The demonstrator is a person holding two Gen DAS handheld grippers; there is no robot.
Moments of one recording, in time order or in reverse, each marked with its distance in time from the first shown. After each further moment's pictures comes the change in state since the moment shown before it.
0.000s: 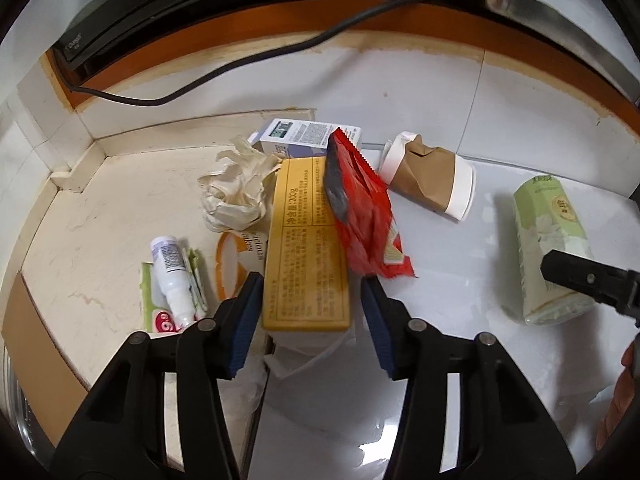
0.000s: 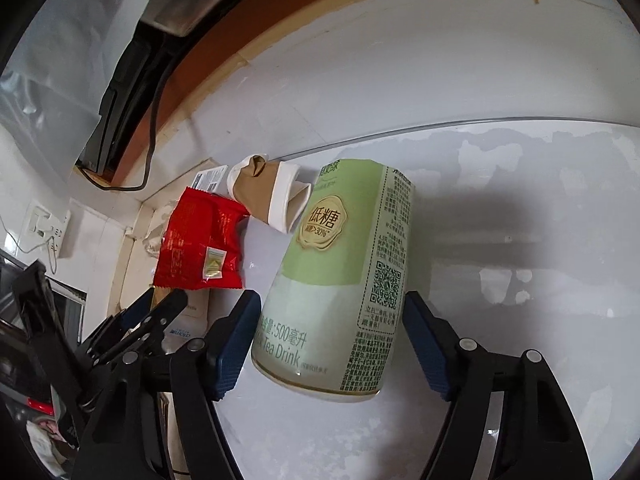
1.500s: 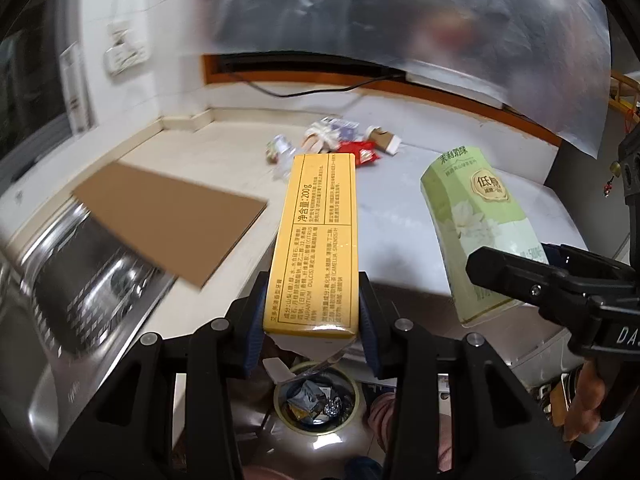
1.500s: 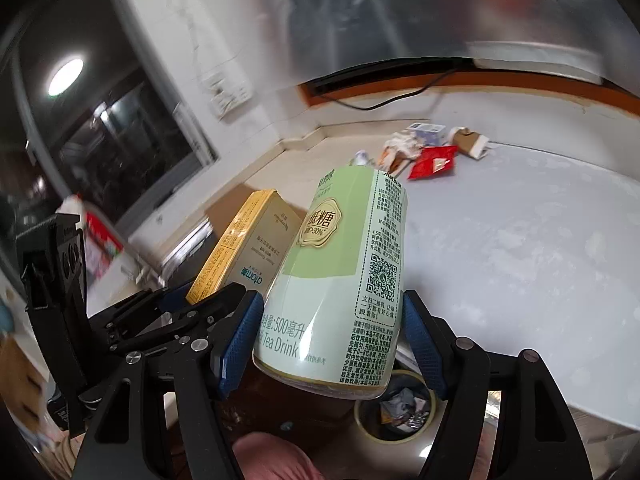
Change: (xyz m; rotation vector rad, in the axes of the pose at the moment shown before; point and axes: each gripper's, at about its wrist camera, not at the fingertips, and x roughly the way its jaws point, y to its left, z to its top) left arm -0.318 0.019 -0.314 -0.207 -0.247 0.019; right arm -0.218 0.115 -0.300 -0.526 -0.129 0.244
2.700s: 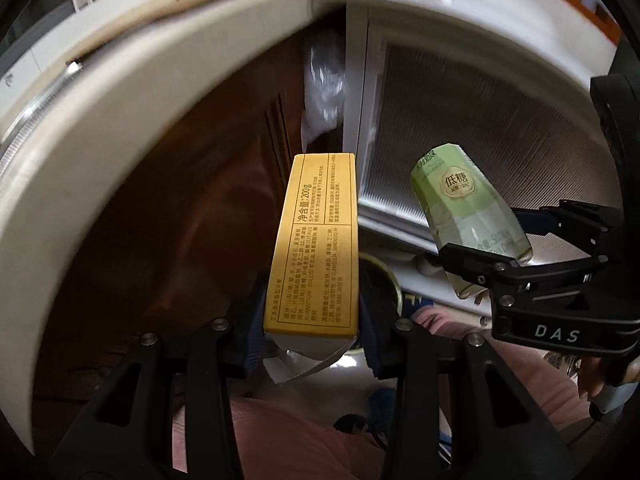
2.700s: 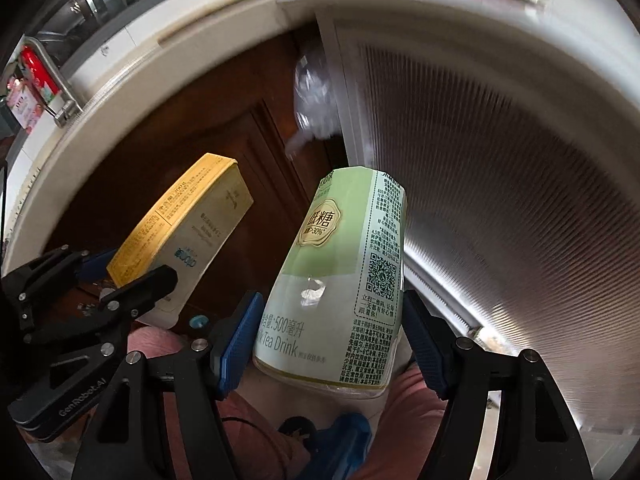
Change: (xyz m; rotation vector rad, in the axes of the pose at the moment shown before) left arm 0.147 0.025 -0.179 -0.024 0.347 0.097; right arm 0.211 -0.036 -0.184 -0.152 0.415 -0.146
